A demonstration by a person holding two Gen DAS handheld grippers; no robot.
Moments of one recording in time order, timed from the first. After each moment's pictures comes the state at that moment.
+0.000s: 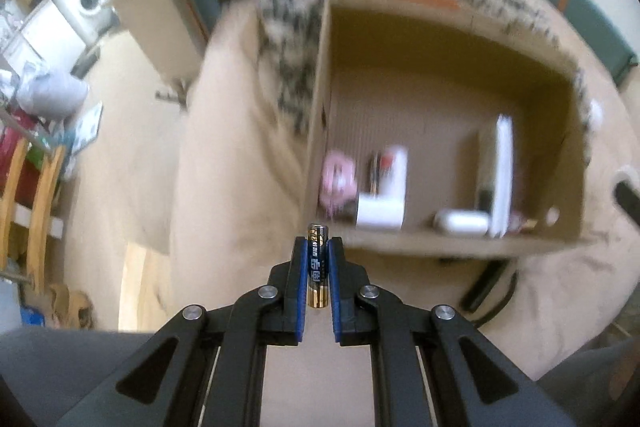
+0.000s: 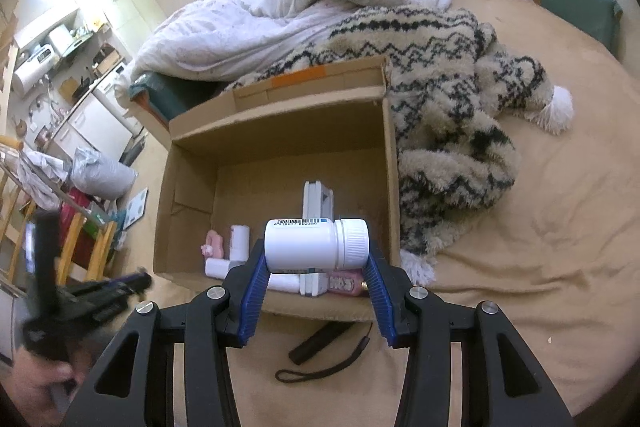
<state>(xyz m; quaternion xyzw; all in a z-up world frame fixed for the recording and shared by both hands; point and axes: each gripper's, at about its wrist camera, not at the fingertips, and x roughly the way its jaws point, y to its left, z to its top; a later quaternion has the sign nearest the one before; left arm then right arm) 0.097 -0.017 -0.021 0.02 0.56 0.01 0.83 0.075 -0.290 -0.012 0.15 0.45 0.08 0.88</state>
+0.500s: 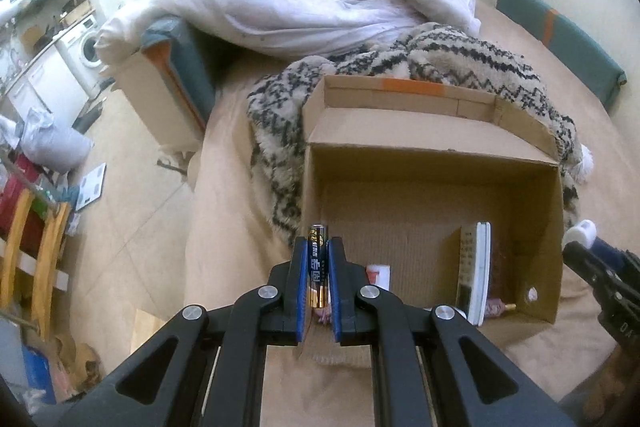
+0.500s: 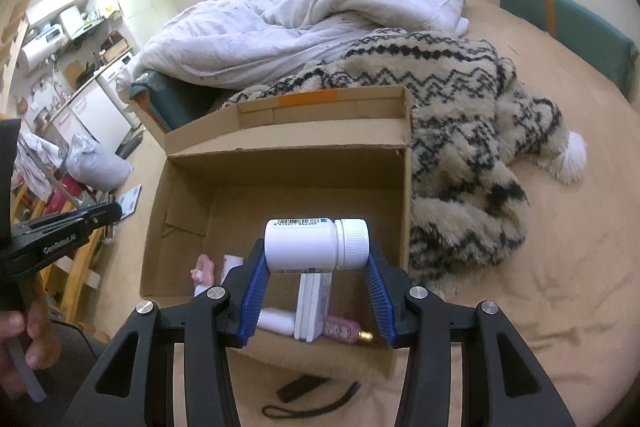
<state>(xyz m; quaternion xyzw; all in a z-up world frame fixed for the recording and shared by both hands) 0.156 -0.047 0.018 0.05 0.48 0.00 0.88 0.121 -0.275 -0.014 0.10 0.44 0.09 0.89</state>
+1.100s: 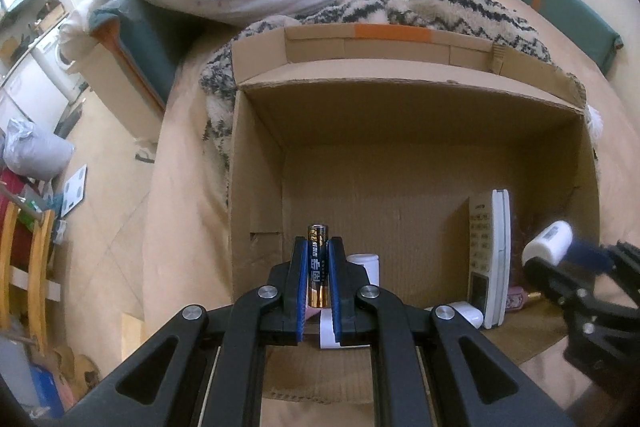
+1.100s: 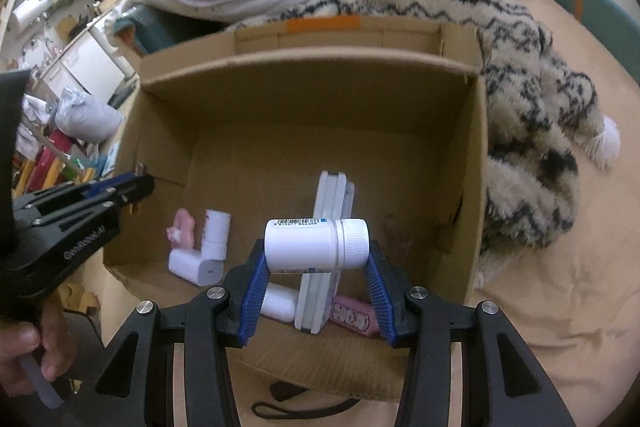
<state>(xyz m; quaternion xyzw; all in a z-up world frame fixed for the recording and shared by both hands) 0.176 -0.070 -0.057 0.07 0.51 -0.03 0.86 0.145 -0.242 -0.071 0.07 0.52 0.10 0.84</state>
